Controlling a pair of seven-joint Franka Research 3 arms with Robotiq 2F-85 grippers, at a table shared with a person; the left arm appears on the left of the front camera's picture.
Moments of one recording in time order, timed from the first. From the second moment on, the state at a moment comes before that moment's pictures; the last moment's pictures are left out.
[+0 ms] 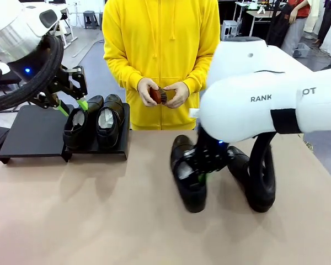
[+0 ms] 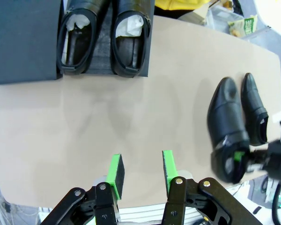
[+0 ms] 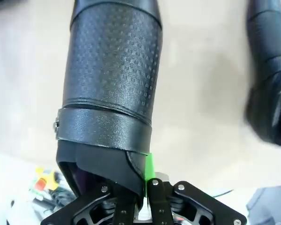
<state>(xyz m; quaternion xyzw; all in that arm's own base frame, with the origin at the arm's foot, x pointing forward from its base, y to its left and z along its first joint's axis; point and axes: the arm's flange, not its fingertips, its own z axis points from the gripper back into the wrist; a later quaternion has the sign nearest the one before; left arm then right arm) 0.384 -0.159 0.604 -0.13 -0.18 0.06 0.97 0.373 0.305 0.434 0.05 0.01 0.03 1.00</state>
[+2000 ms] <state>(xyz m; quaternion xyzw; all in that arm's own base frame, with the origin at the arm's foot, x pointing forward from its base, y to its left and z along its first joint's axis) 0.384 -0.159 0.604 -0.13 -0.18 0.06 0.97 0.337 0.338 0.409 0.14 0.01 -0.02 0.99</state>
